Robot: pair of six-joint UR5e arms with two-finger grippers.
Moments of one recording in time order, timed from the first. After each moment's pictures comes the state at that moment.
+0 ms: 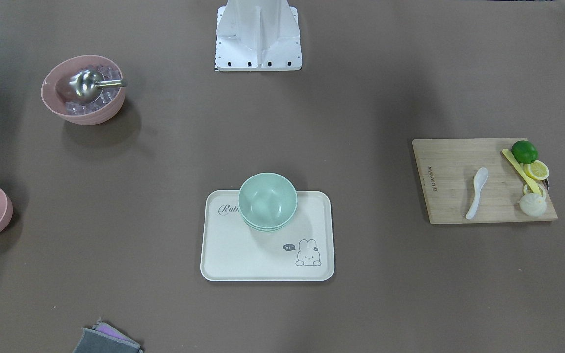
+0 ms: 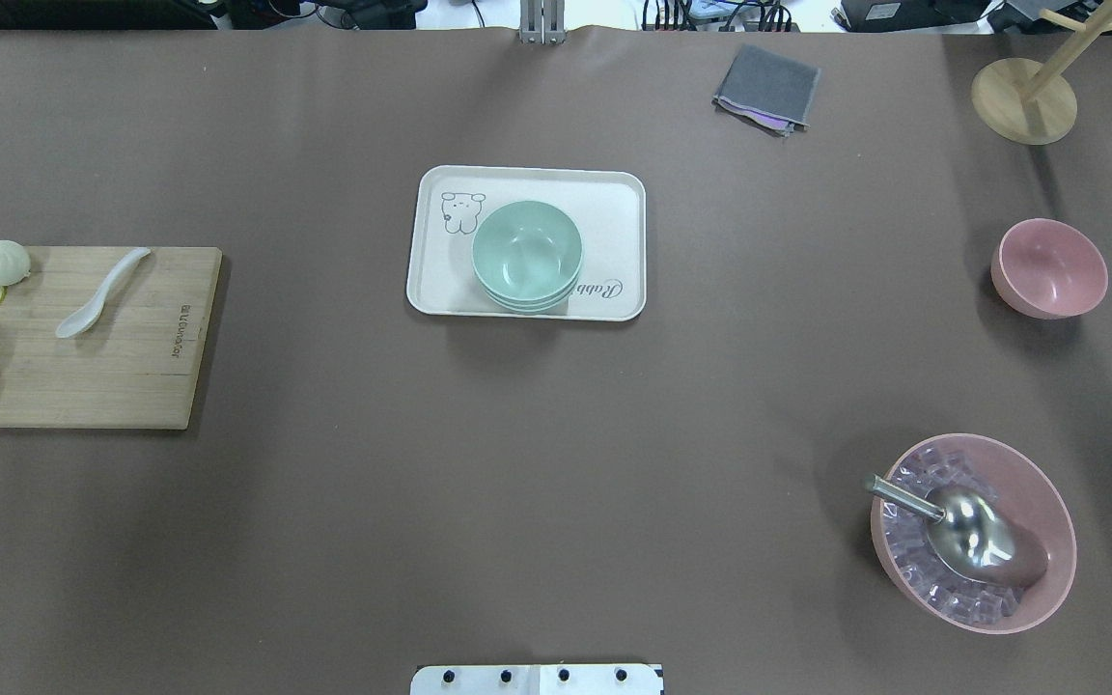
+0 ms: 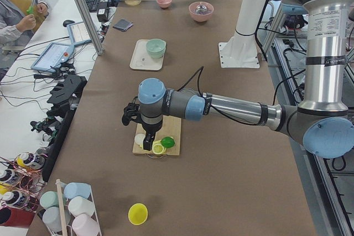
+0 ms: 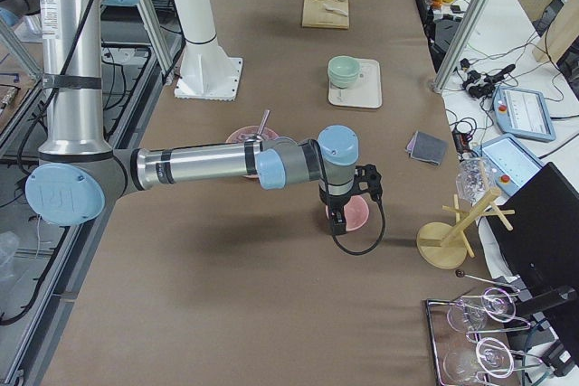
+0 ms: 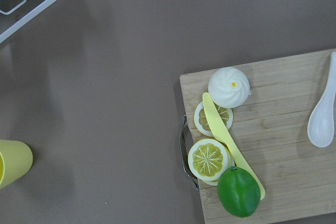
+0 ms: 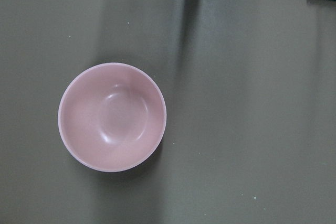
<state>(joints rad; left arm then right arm) -1.53 -1.52 -1.78 -1.61 -2.33 0.00 1.47 -1.59 1.73 -1.51 2.32 0.06</state>
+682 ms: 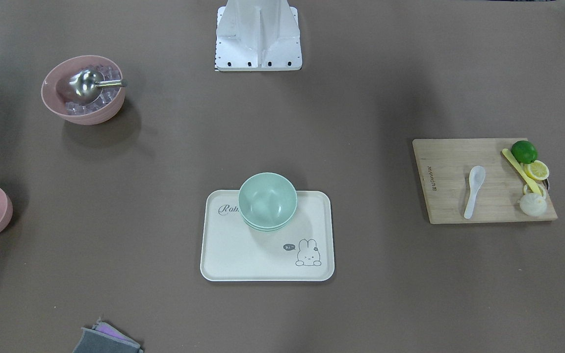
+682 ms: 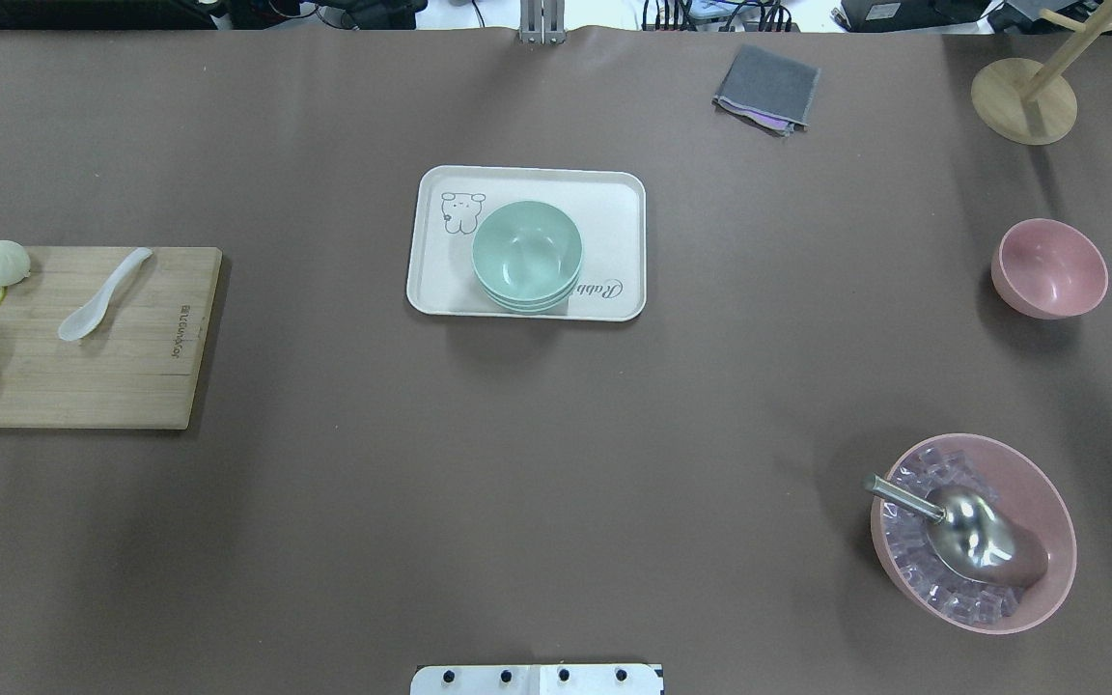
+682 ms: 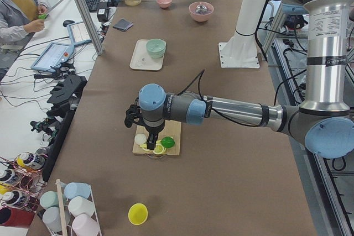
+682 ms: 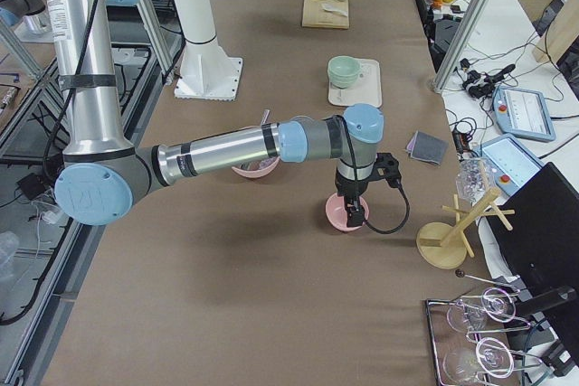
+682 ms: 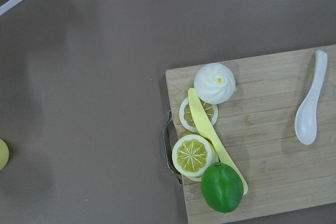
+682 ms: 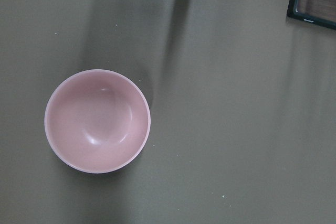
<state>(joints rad) -1.53 -1.51 -1.76 -1.62 -2.44 0.01 1.48 -1.48 1.74 -1.71 2.25 -0.07</state>
